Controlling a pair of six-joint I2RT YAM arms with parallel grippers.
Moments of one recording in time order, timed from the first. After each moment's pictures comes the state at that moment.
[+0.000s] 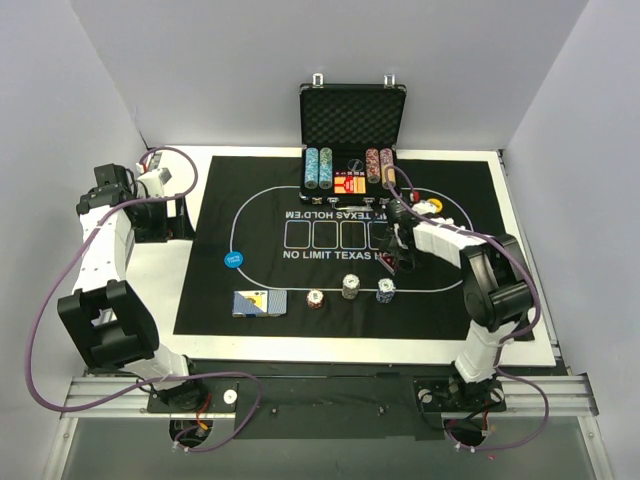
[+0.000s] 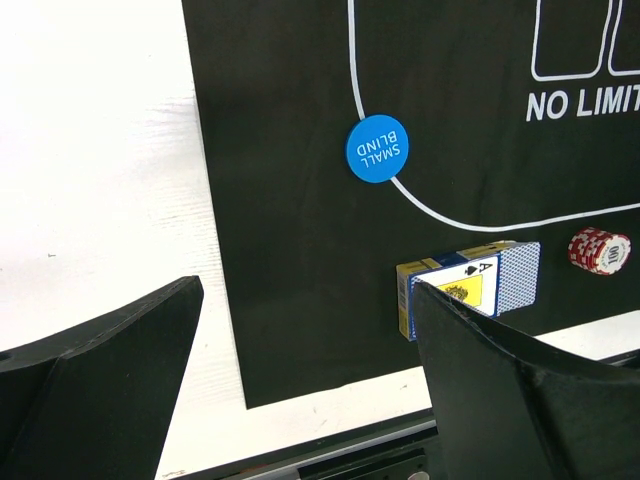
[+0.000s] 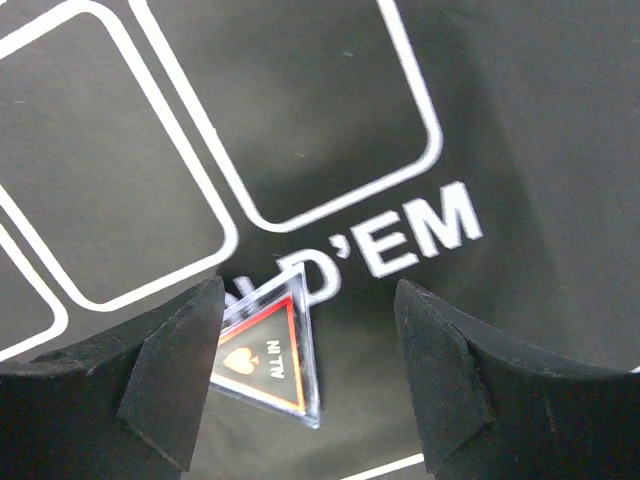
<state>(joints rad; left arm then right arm) 0.31 1.55 1.38 -0.95 0.42 0.21 0.37 1.83 1.09 -0.44 0.39 0.74</state>
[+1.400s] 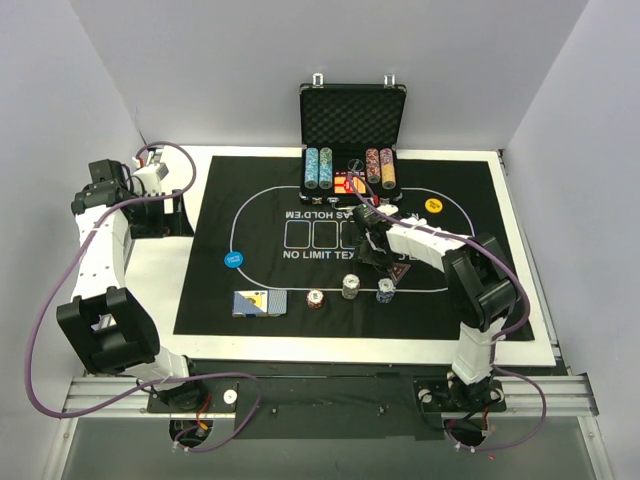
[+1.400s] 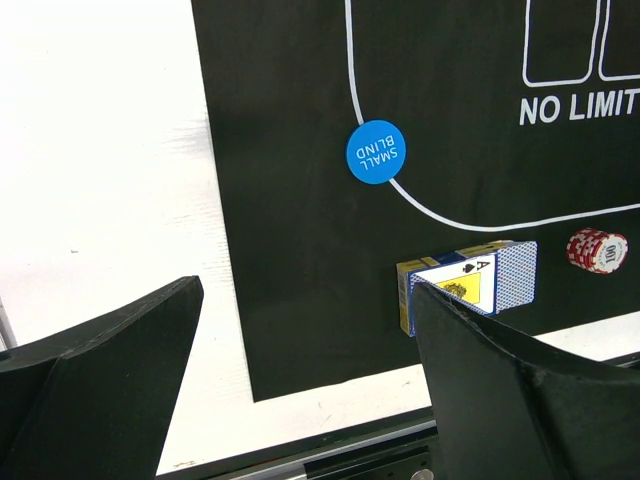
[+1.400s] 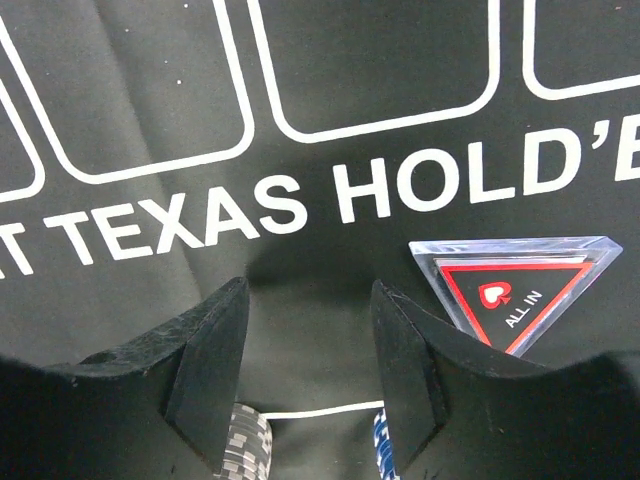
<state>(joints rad) 0.31 1.52 1.42 -0.98 0.41 0.22 0.54 1.86 1.18 -0.54 0.28 0.70</state>
